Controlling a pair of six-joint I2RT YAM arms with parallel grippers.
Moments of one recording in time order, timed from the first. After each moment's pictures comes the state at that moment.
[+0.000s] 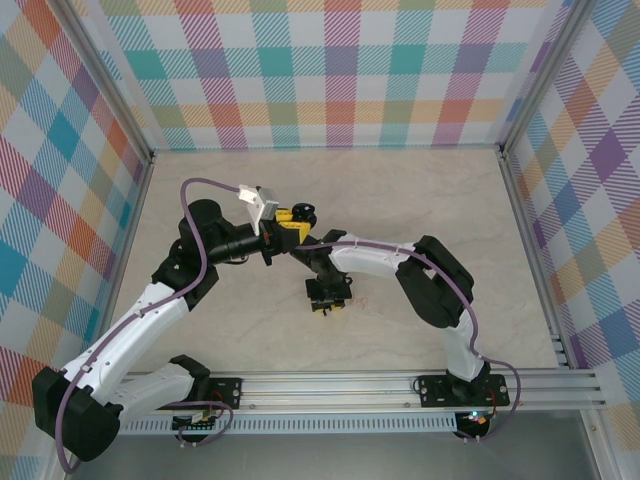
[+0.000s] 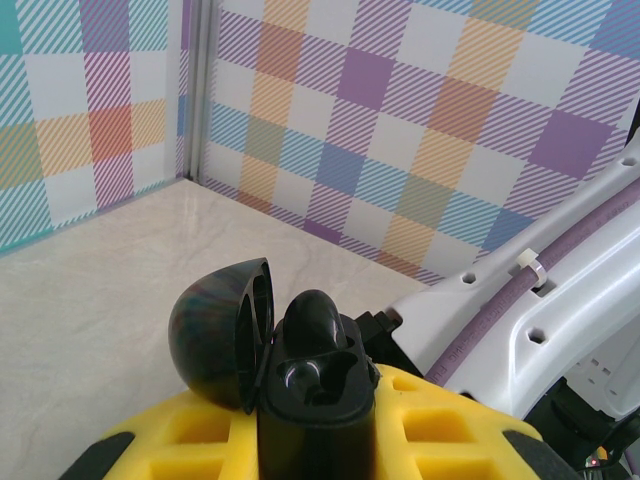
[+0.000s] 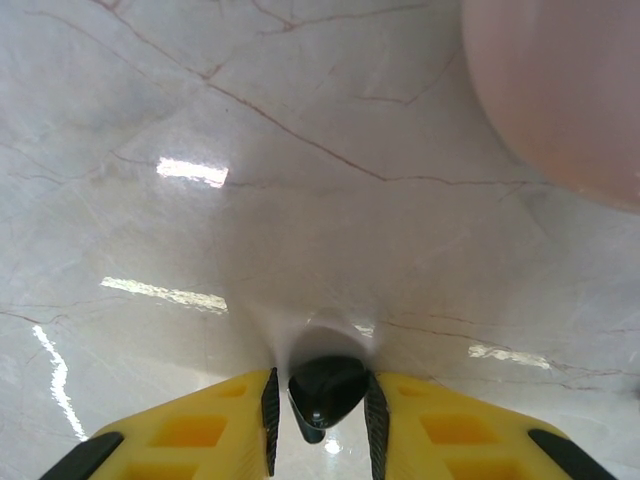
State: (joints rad) left arm -0.49 1.02 0.87 0.04 0.66 -0.13; right arm 0.92 2.05 1.45 -0.97 -0.17 0.73
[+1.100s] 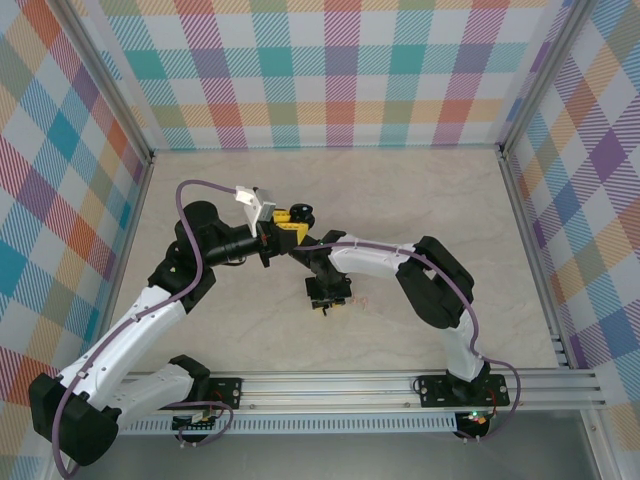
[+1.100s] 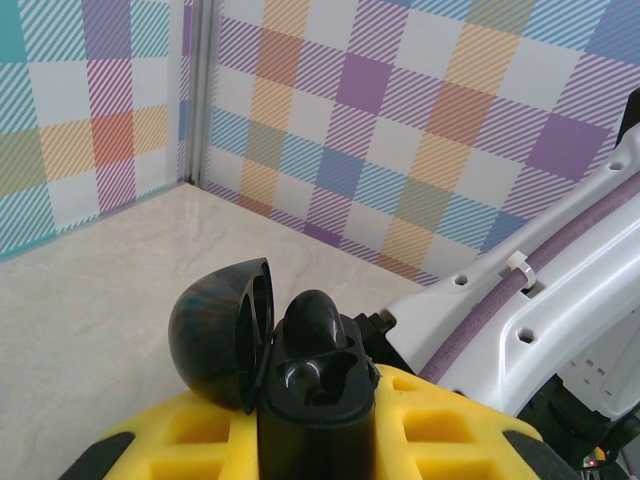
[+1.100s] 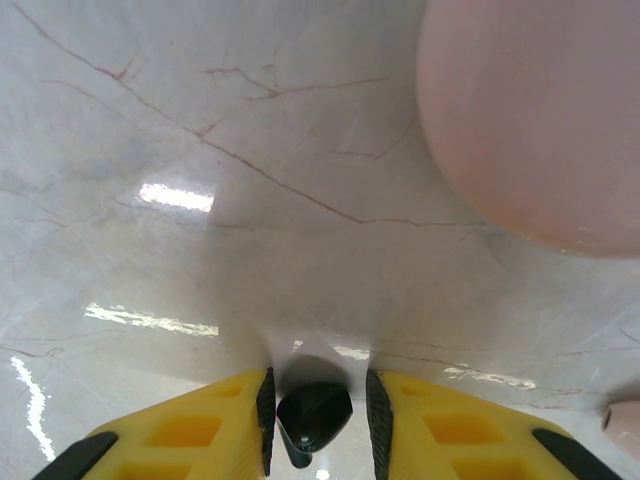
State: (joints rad) left arm -0.49 0.99 0.87 0.02 0.66 -0.13; right arm 0.93 2.04 1.45 -0.96 -0.10 0.74
